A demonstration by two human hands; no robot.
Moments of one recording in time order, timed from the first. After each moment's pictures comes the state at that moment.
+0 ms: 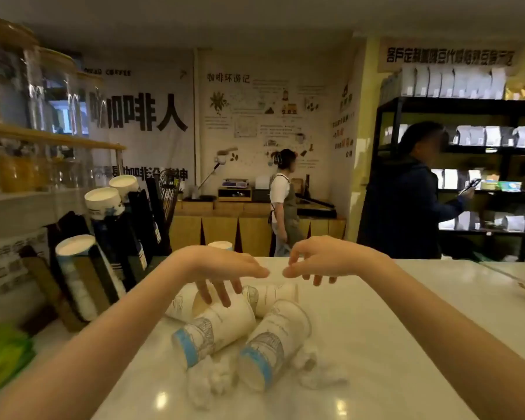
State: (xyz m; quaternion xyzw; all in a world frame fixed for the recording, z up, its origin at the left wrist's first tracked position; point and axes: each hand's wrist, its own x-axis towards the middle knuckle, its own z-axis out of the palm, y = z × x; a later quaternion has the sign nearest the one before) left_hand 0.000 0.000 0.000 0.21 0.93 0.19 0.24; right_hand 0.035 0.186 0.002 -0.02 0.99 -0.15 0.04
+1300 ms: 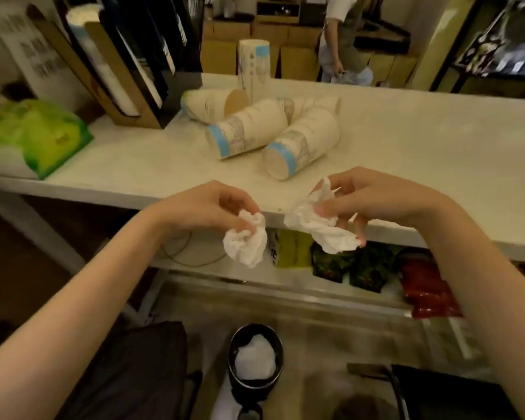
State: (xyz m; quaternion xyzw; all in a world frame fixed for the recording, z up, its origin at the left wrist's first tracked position) left_hand 0.105 -0.067 -0.158 0.20 0.85 0.41 0.25; right_hand 0.133 0.180 -0.130 -0.10 0.86 -0.45 0.23
